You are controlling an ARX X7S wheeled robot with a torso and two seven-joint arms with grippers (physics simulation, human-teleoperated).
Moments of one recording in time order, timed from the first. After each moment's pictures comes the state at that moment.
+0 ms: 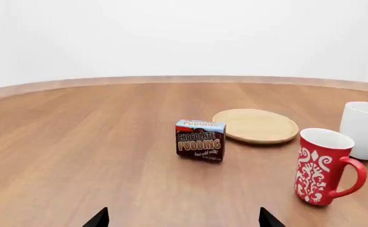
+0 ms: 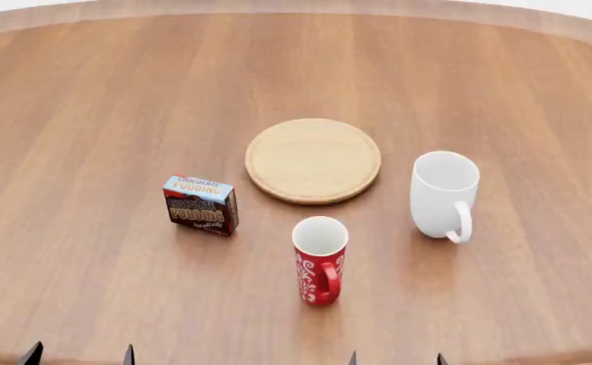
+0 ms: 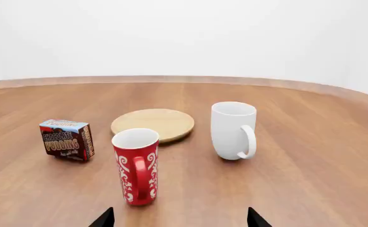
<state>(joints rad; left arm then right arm) 0.00 0.00 0.00 0.00 0.00 0.00 0.00 0.00 0.00 0.00 0.00 0.00 0.00 0.00</state>
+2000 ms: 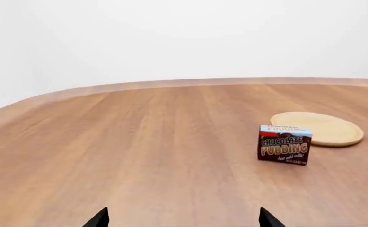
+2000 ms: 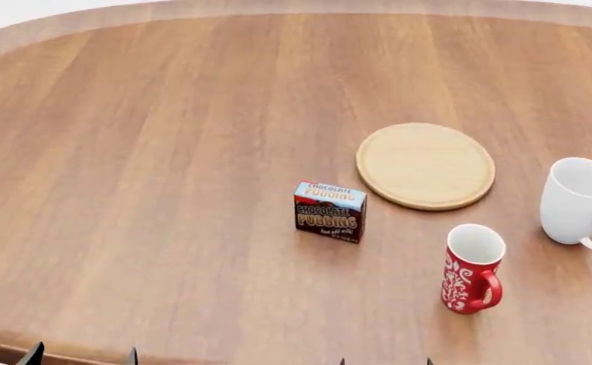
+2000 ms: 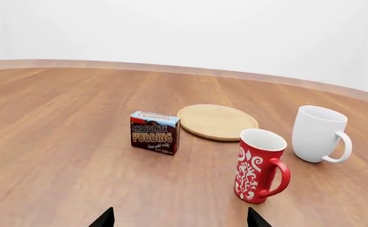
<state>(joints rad) 0.02 -0.13 0.16 0.07 -0.10 -0.02 -0.16 0.00 0.12 -0.21 -0.06 0.05 0.09 0.22</state>
